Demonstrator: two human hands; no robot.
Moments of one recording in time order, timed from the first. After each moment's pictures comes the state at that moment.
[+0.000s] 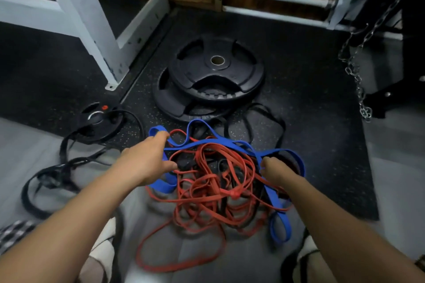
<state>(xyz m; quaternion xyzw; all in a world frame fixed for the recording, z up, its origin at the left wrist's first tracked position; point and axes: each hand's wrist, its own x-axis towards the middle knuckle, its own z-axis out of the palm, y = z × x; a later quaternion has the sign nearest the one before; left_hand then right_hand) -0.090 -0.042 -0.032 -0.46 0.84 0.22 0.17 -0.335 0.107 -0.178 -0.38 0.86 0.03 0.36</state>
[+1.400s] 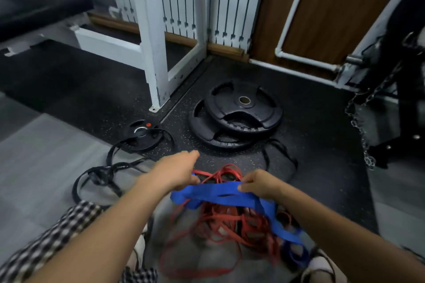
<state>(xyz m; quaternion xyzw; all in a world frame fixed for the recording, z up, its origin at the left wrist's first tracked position) -0.010 -0.021 0.027 -0.40 0.88 0.18 0.17 -0.200 0.076 -0.029 -0.48 0.76 -0.07 0.43</state>
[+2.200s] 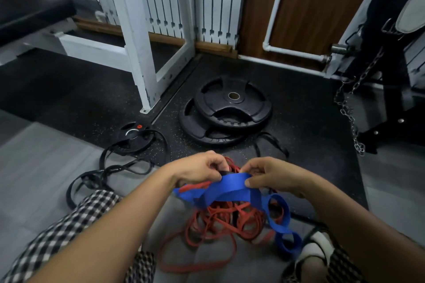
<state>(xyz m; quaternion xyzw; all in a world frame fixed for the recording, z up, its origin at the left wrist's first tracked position) -0.060 0.008 0.026 -0.27 0.82 0.50 0.08 -0.220 0.124 0.041 -0.47 0.70 -0.17 0.51</state>
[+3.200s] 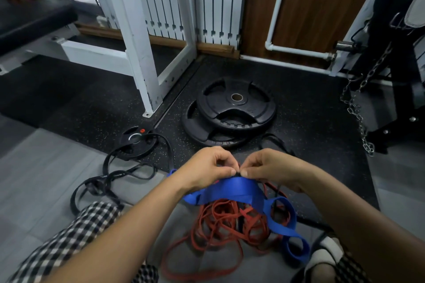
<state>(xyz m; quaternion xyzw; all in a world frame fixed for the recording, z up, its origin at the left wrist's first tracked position) -0.069 0.009 0.031 -0.26 0.81 0.53 -0.08 -0.217 0.101 0.055 -0.48 0.71 -0.18 0.48</state>
